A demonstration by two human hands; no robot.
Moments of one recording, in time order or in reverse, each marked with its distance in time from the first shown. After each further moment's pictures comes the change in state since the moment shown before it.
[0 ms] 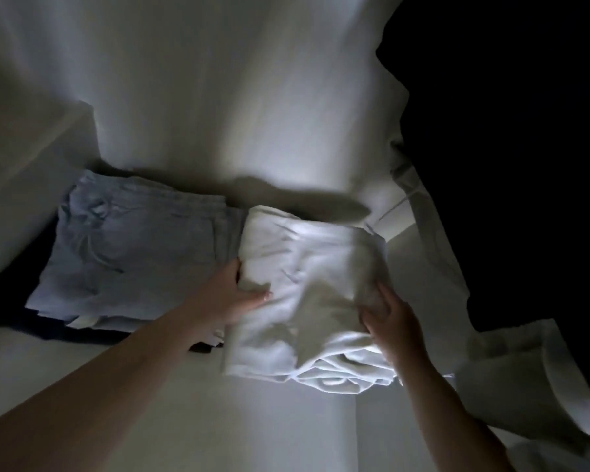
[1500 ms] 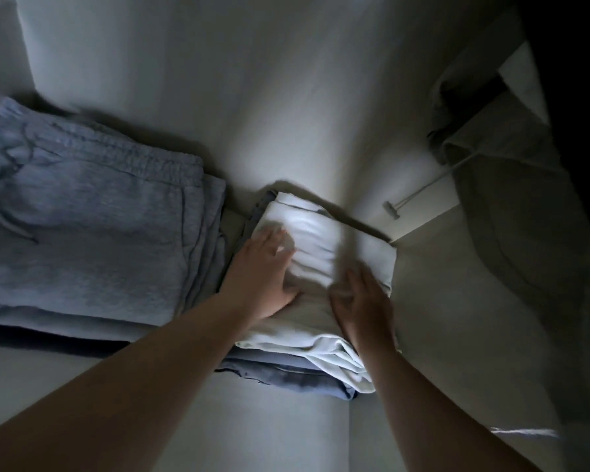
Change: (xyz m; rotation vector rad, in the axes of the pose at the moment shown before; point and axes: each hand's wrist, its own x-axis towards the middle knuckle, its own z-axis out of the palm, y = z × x) left_hand 0.108 -0.041 0.101 0.773 0.097 0.459; right_hand 0.104 0.069 0.097 -0.404 0.151 -0.247
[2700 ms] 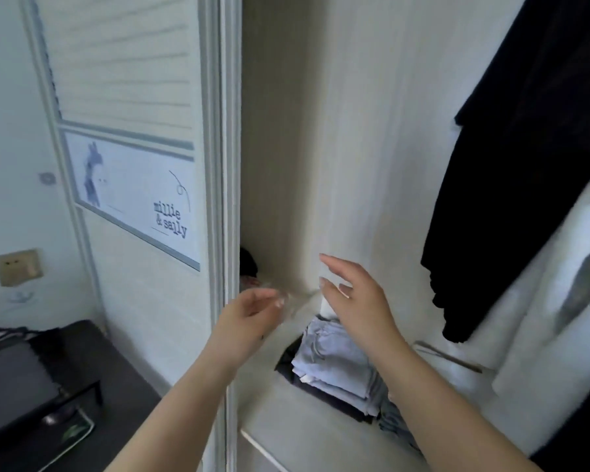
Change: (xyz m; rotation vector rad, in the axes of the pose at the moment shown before) left_hand -0.452 0.227 -0.363 -0.686 0.823 -0.385; right_hand -0.334 -0.206 -0.435 1.184 -0.001 -0.850
